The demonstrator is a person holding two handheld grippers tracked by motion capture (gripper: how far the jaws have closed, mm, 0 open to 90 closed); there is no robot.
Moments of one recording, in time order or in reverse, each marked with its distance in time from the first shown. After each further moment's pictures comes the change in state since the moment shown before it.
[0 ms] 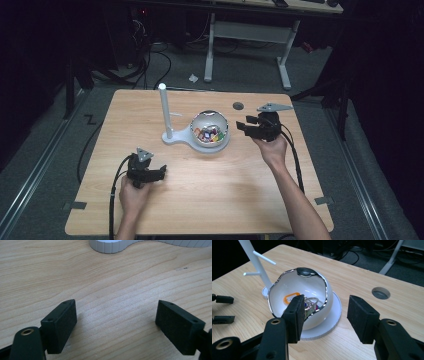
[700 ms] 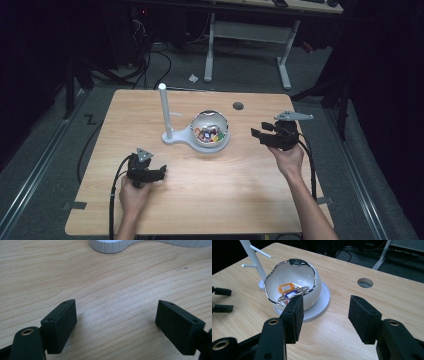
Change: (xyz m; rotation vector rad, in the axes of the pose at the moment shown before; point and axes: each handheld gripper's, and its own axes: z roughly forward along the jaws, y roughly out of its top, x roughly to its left) left arm 0.000 0.000 0.000 0.000 0.000 0.000; right arm -0.009 -0.020 -0.044 -0.002 -0.044 0.006
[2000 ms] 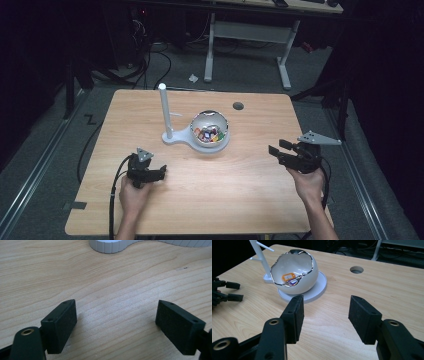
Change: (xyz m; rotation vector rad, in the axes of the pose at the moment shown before) left arm 0.000 0.000 0.000 -0.003 -0.001 0.006; right arm 0.002 -0.048 -0.062 -0.036 -0.023 0.065
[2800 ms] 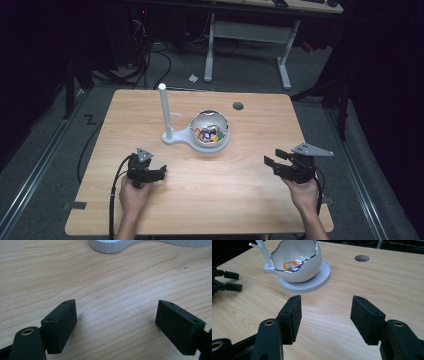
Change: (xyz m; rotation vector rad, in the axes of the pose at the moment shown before) left arm 0.000 0.000 0.000 0.001 0.002 -0.004; right arm 0.009 -0.031 0.011 0.019 0.004 0.003
